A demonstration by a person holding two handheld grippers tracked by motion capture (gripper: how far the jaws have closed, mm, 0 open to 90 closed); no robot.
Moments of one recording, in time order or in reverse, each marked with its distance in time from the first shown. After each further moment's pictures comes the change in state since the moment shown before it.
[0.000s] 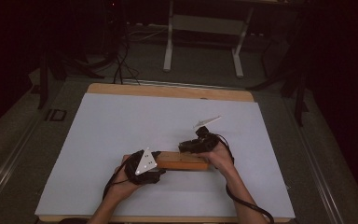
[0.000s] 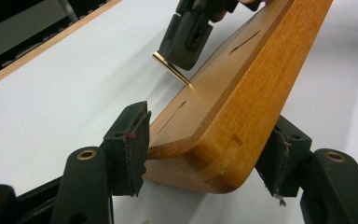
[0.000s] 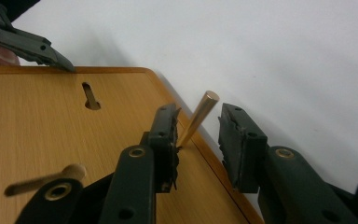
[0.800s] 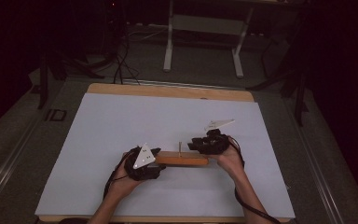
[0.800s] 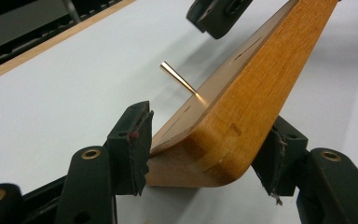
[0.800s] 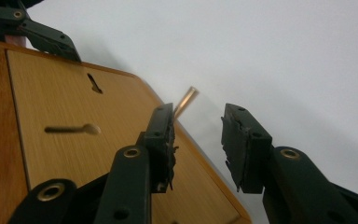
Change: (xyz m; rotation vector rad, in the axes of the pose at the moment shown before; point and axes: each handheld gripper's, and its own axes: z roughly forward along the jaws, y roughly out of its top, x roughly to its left) left arm 0.010 0.003 0.002 -0.025 -0.006 -0.070; right arm 0.009 -0.011 -0.036 -0.099 -0.122 -0.076
